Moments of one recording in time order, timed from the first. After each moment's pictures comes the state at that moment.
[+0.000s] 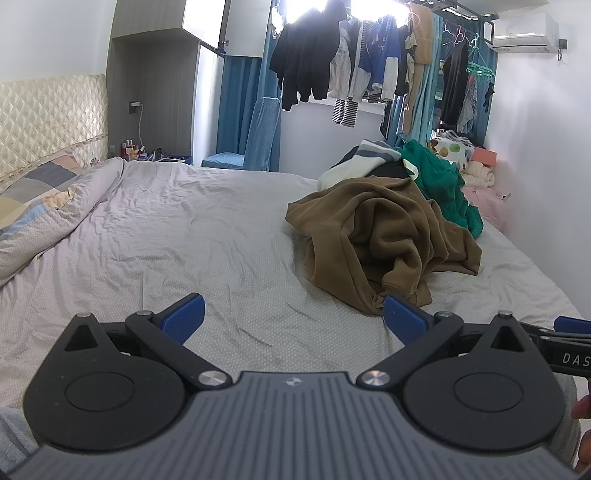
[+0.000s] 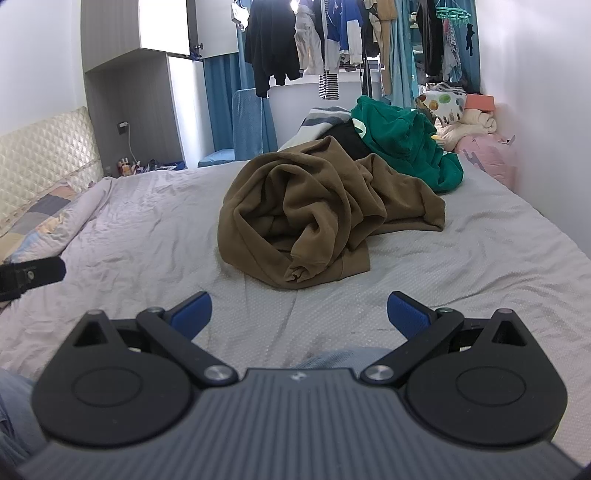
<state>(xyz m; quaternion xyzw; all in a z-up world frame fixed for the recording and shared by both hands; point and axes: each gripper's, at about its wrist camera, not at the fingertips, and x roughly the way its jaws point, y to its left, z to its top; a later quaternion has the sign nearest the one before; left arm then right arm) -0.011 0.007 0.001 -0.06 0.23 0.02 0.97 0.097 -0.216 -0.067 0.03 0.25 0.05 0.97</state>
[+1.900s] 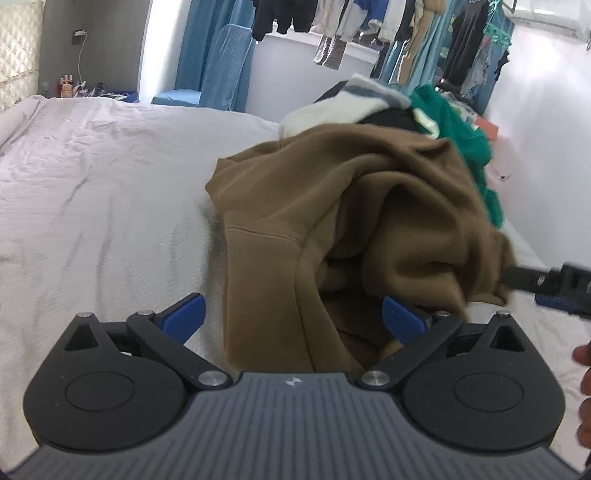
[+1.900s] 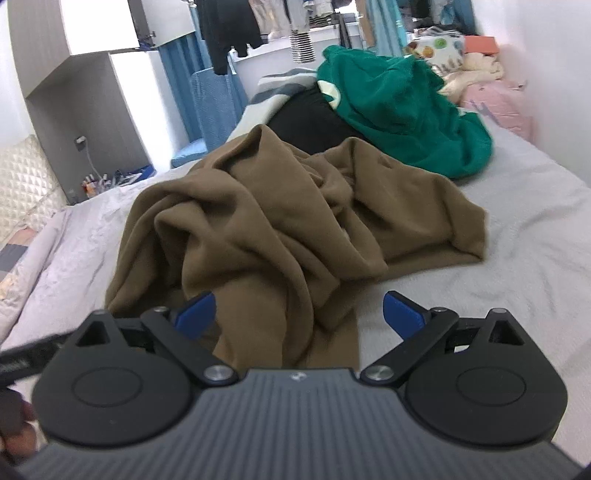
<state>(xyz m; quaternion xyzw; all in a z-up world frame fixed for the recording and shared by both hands) 0.364 -0.047 -0.117 -0.11 0.32 -0.03 0.94 0.391 -0.288 -0.111 0.11 0.31 0.07 0.94</state>
